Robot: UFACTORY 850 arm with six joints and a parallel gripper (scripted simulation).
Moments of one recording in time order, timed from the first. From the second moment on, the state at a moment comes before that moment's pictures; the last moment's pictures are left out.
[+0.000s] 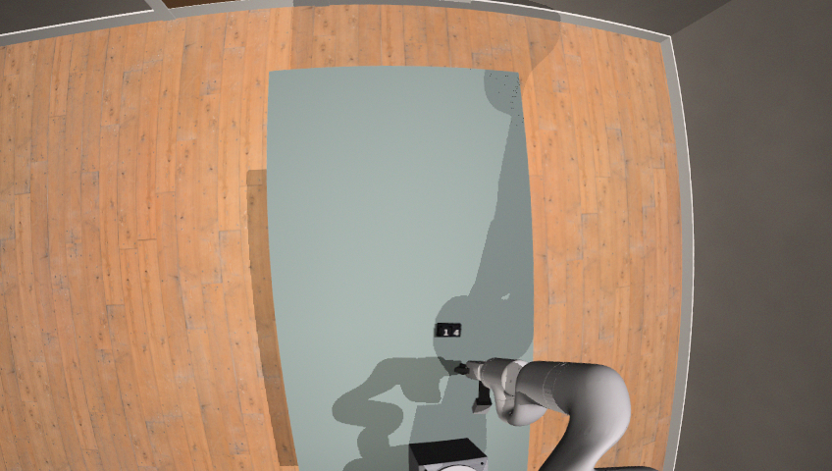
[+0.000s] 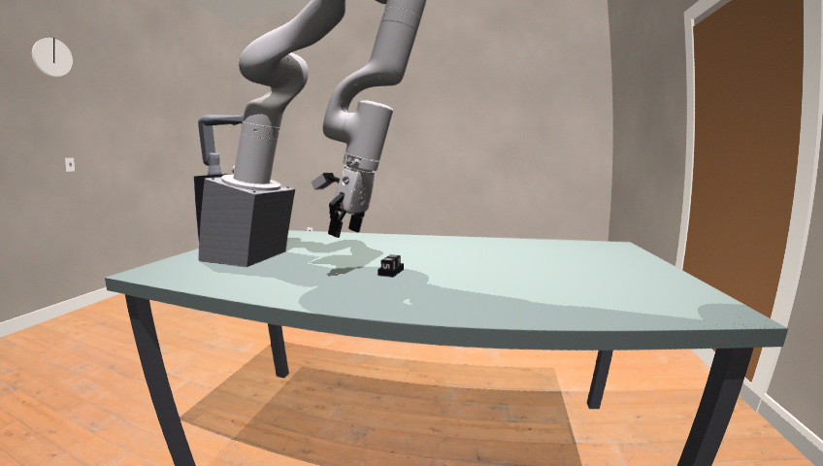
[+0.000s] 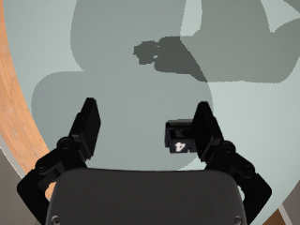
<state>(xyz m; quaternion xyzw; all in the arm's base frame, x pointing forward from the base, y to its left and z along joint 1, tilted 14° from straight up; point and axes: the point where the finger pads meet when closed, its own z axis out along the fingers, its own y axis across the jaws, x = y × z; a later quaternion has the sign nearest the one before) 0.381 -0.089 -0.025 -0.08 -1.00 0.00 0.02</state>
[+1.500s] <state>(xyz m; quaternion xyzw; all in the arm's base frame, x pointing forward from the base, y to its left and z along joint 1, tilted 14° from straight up) 0.464 -0.062 -0.005 0.59 -0.81 0.08 -0.05</state>
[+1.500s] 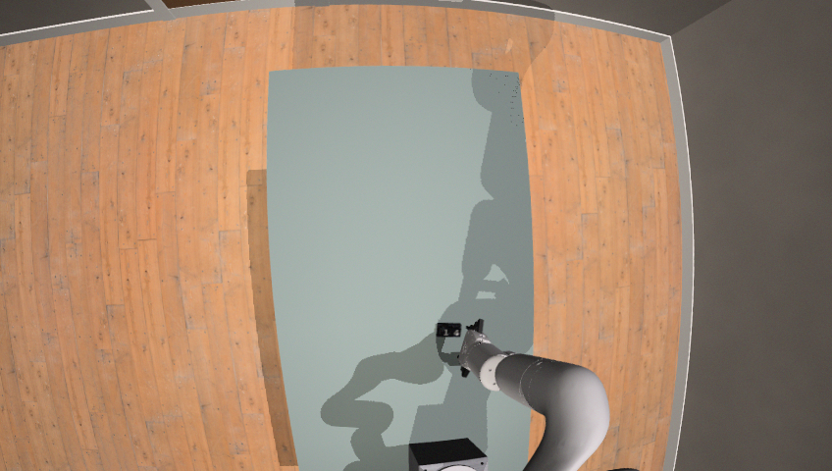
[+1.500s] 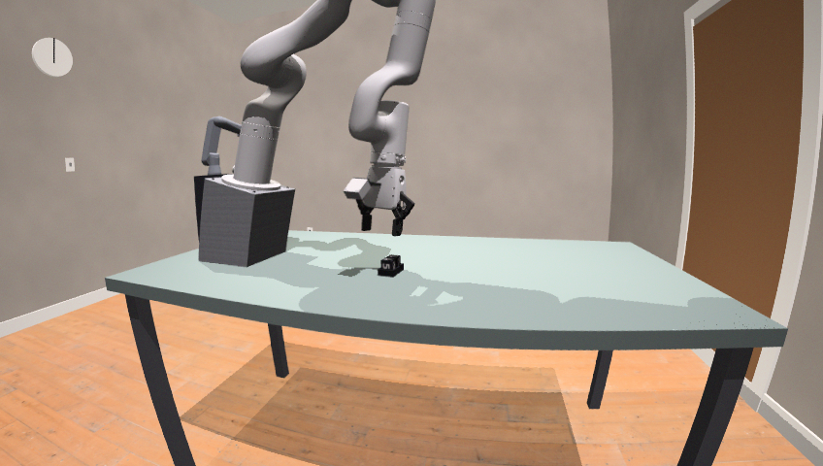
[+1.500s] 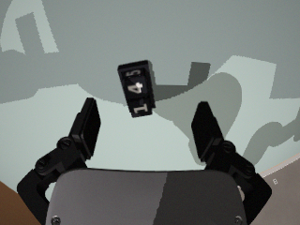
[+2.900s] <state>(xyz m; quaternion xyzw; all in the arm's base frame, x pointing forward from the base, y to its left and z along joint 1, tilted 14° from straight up) 0.477 -0.050 -0.001 0.67 -0.74 0.08 -0.09</state>
